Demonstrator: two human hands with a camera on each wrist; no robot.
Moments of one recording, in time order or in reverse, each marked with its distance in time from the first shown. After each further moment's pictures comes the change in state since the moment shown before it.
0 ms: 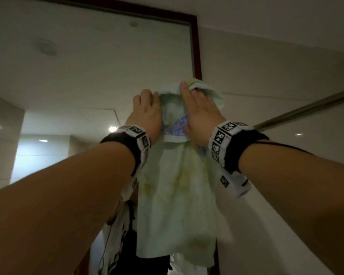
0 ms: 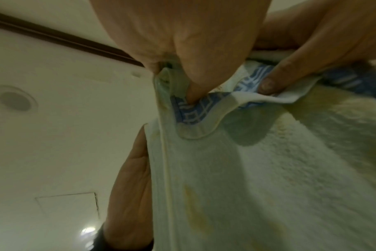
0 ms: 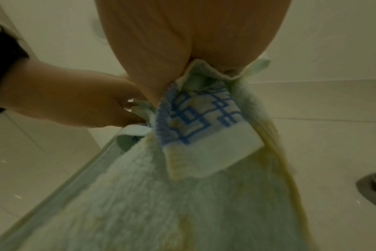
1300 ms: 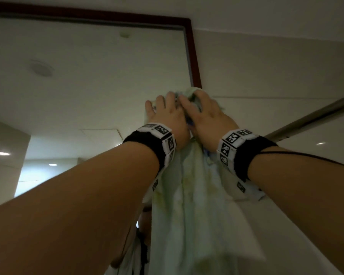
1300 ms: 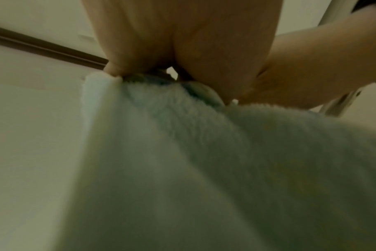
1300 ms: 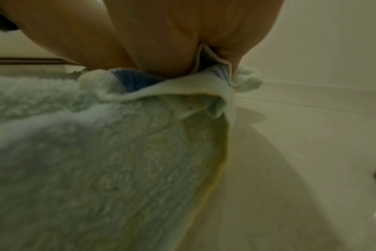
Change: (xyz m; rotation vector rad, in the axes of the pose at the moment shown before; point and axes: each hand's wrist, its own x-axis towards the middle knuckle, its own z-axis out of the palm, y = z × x) left_hand 0.078 0.056 0.066 0.195 0.021 0.035; right_hand 0.035 0.072 0.063 -0.022 0.155 -0.036
